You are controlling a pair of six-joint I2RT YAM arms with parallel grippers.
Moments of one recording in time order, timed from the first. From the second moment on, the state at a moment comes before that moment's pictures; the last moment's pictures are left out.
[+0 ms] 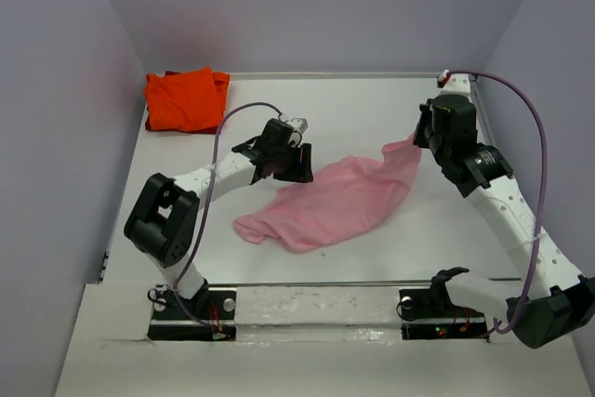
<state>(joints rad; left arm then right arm) -0.61 1.65 1.07 -0.21 0.21 -0.44 0.35 1.11 1.21 -0.55 0.42 0.25</state>
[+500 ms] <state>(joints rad) -0.61 1.76 1.11 -0.34 0.15 -0.29 0.35 1.09 1.21 -0.54 0.42 0.25</state>
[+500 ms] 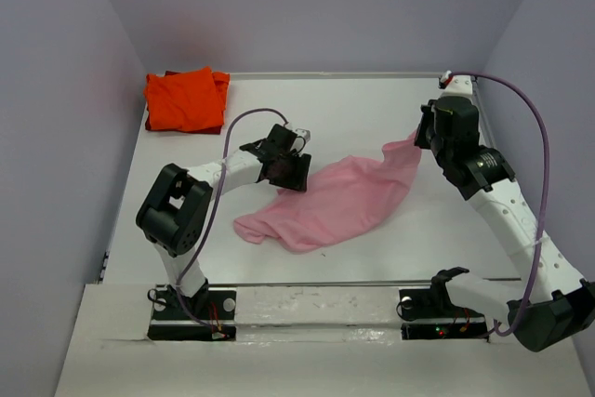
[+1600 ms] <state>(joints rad) -0.55 1.73 2.06 -0.63 -0.27 -0.22 0.35 1.09 1.18 -0.52 0.42 0.25</state>
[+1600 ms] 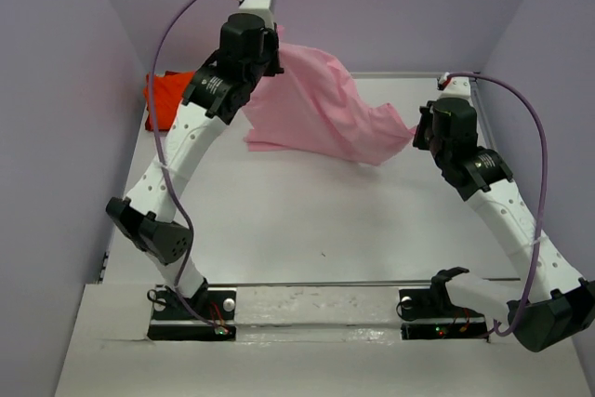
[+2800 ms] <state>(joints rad) -0.72 1.05 0.96 -0.39 -0.25 -0.61 0.35 1.12 1.18 -0.51 0.40 0.25</state>
